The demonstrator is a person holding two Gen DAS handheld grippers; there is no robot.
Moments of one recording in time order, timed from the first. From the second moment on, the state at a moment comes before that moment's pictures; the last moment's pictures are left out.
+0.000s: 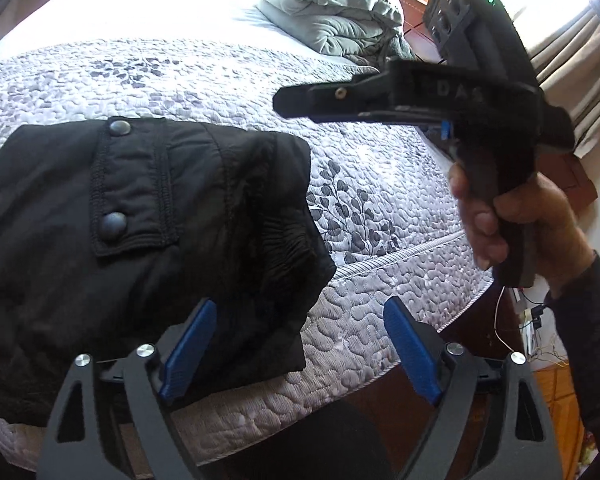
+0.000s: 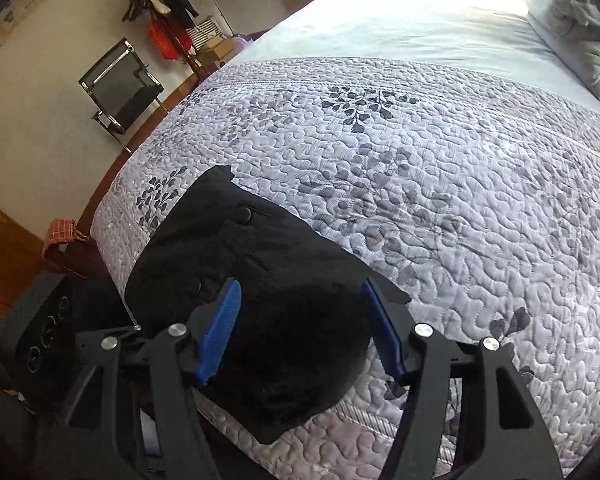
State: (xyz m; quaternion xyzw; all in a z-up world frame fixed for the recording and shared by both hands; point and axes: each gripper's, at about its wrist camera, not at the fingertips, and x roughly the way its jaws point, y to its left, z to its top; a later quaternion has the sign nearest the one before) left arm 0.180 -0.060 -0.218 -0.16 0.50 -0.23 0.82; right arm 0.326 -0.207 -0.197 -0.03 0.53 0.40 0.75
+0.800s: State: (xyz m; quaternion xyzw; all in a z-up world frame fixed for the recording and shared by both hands) left arm 0.211 0.070 -0.243 -0.21 0.51 -0.14 0.82; right arm 0.219 -0.237 -0.282 0.05 0.56 0.32 0.77
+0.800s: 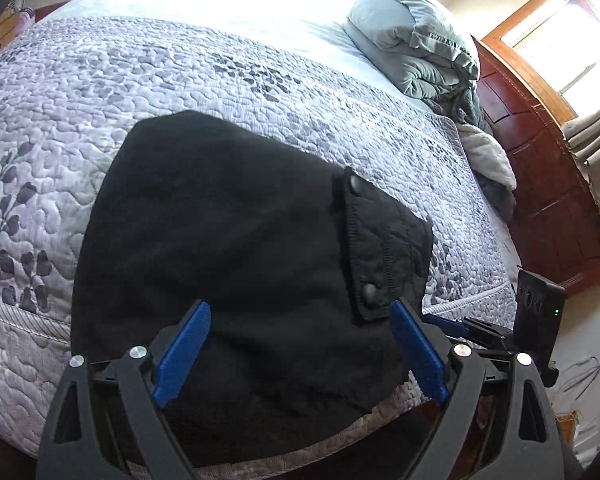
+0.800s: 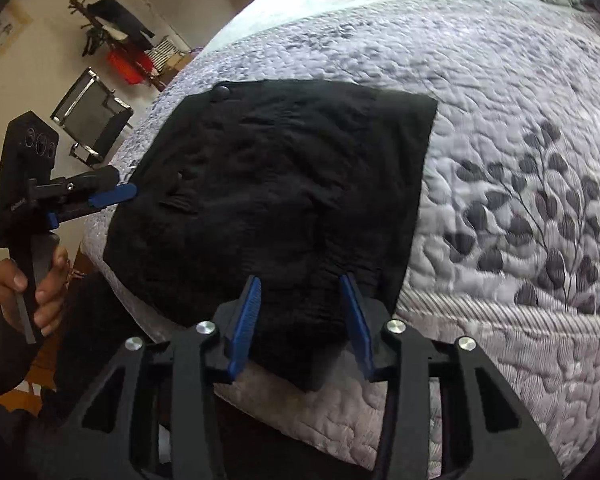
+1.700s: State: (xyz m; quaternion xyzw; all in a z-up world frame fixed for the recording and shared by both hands) left arm 0.197 0.086 -0.179 -0.07 0.50 -0.08 0.86; right arm 0.265 -0.242 -0.229 0.21 0.50 0.31 0.78
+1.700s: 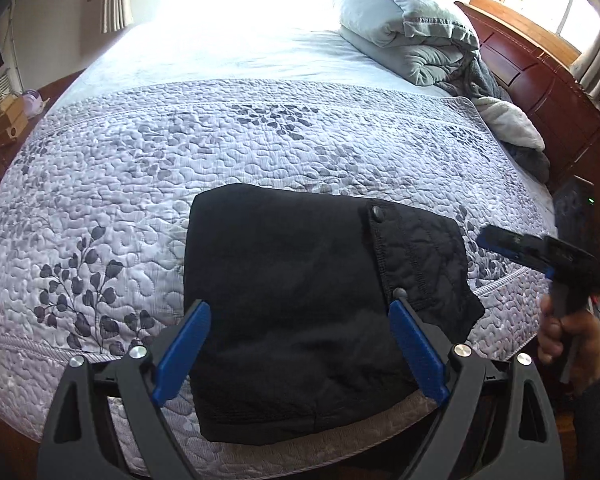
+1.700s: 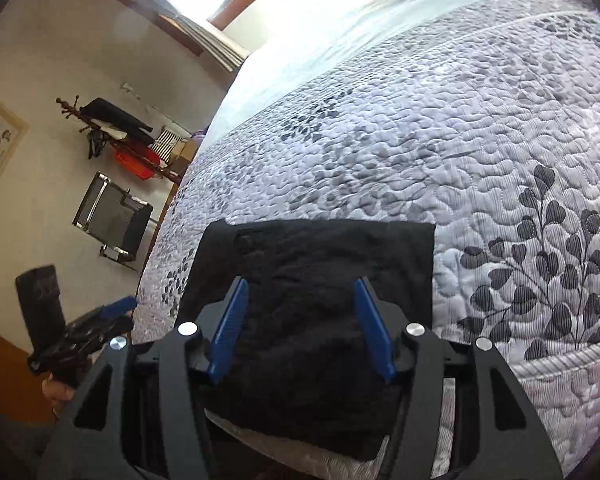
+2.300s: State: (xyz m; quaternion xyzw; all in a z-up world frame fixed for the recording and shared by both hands) left arm 0.241 0.201 -0.246 -0.15 0.54 -0.15 0.81; right arm 0.224 -0.283 -0.270 0.26 0.58 0.26 0.73
